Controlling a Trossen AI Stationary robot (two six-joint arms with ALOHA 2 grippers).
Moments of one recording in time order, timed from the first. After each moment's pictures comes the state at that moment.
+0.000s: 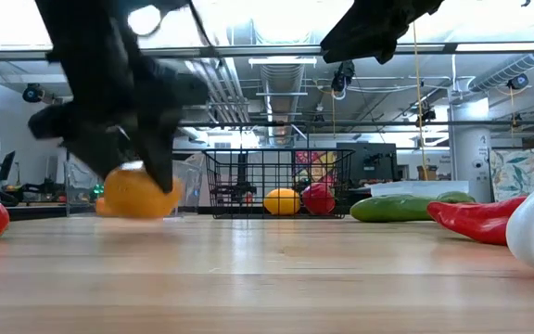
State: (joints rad) left arm -0.40 1.76 1.10 -0.81 -0.46 -1.55; right arm 0.14 1.26 0.93 -0.18 0.34 0.16
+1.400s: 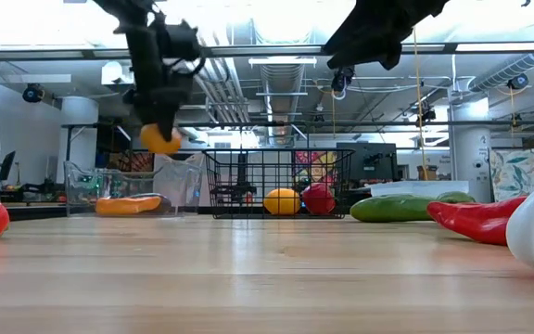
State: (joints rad) left arm 0.66 1.47 1.26 -0.99 -0.28 -0.04; right arm 0.14 1.26 0.93 -0.21 0.34 0.26
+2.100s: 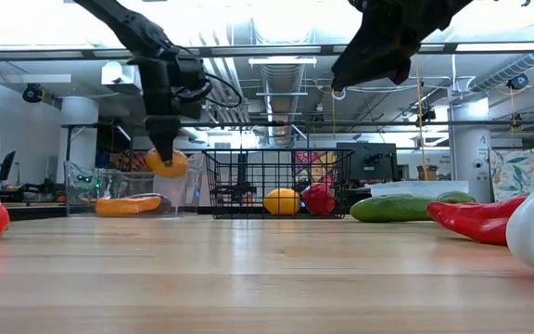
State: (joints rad) left arm 0.78 1.62 1.26 -0.87 -0.19 0.45; right arm 0.14 1.26 0.88 -0.23 0.34 0.33
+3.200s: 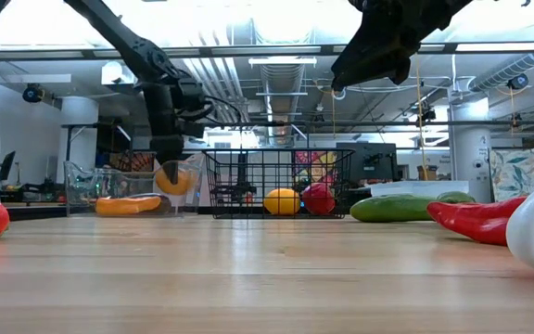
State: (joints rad) left arm 0.88 1.74 1.26 -0.74 -0.06 0.59; right arm 0.14 1.26 0.88 -0.23 0.34 0.33
